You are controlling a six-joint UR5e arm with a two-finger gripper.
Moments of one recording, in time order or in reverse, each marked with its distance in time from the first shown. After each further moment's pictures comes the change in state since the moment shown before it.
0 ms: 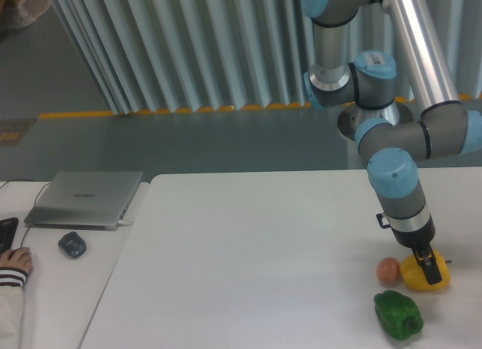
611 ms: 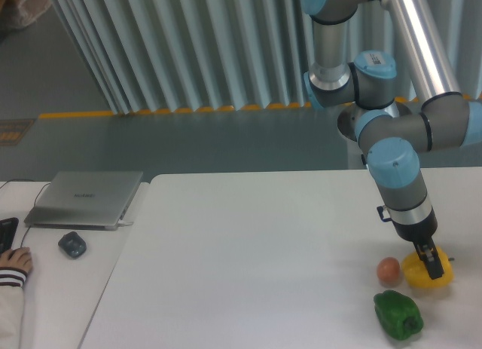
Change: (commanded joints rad) arm 0.018 0.077 0.037 -0.092 -0.020 0.003
